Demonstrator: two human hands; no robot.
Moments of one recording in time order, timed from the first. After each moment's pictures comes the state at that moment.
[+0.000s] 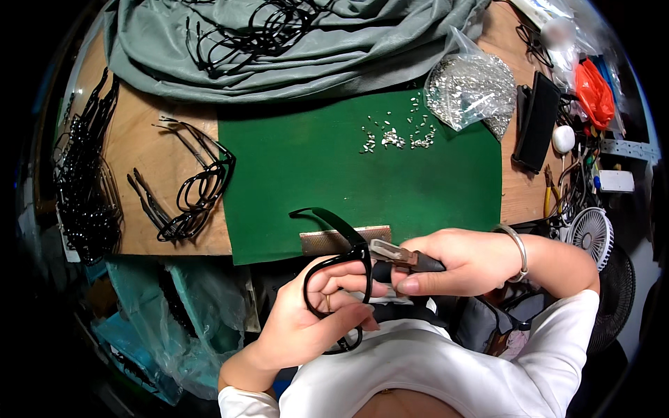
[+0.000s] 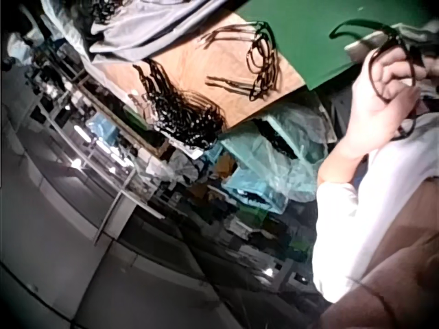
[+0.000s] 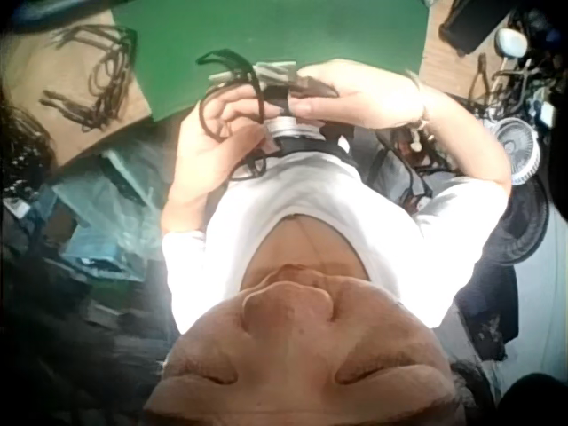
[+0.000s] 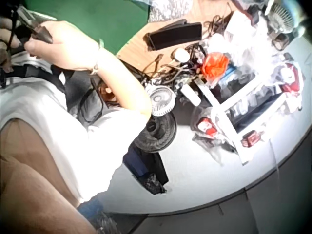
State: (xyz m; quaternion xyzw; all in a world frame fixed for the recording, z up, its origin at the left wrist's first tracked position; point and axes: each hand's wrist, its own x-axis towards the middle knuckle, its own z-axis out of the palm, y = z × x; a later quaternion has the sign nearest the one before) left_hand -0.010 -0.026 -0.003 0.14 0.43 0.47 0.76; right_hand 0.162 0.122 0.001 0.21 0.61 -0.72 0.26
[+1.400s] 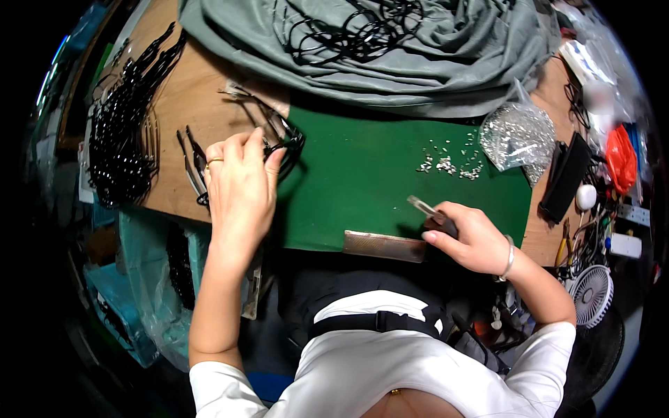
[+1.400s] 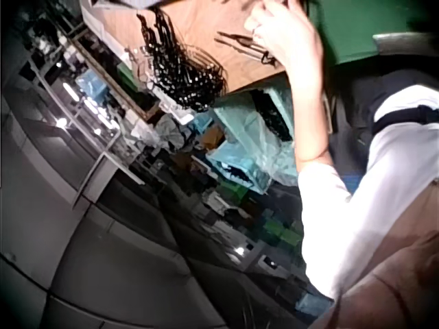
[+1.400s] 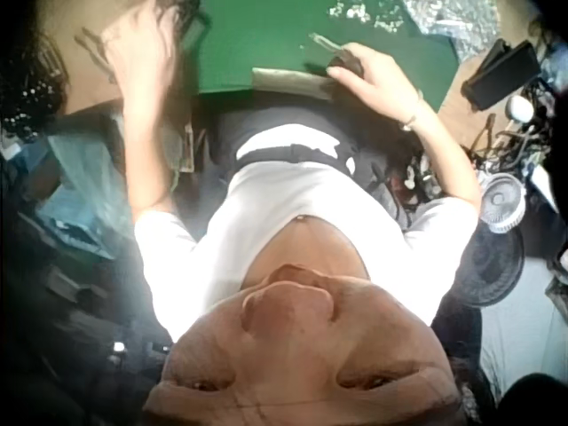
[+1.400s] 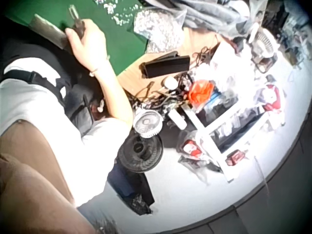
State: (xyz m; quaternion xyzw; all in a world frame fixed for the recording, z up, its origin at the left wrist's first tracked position) left_hand -0.119 0.010 -0.043 0.58 0.80 0.09 -0.10; right_hand 0.152 0.122 -0.045 0.30 0.81 -0.51 0.05
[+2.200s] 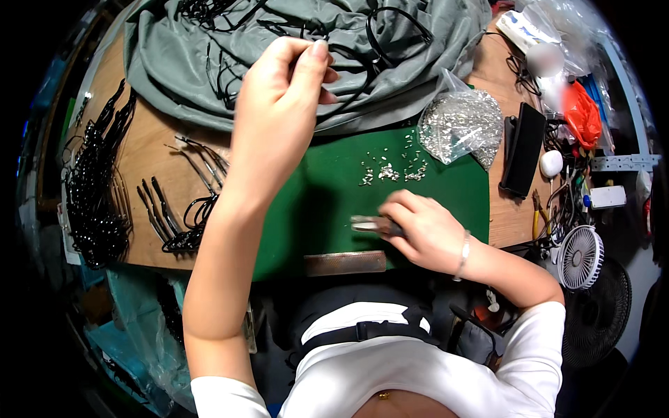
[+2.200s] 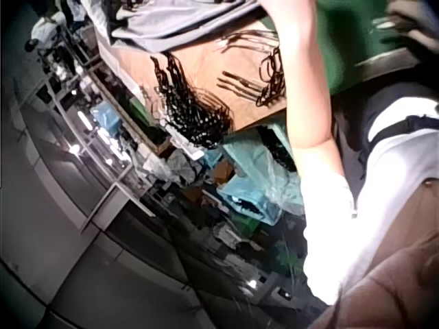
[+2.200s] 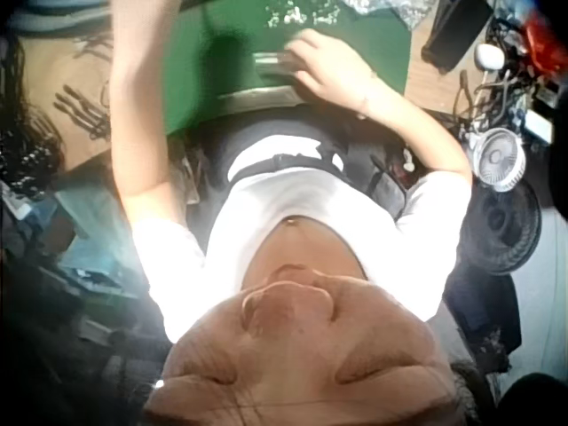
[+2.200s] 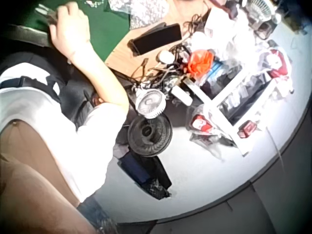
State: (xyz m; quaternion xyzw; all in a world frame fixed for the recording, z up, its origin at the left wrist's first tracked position) left_hand -0.057 0.142 0.000 0.47 0.56 0.58 0.35; right_hand 0.159 0.120 -0.050 0.26 0.92 -0.28 -0.05
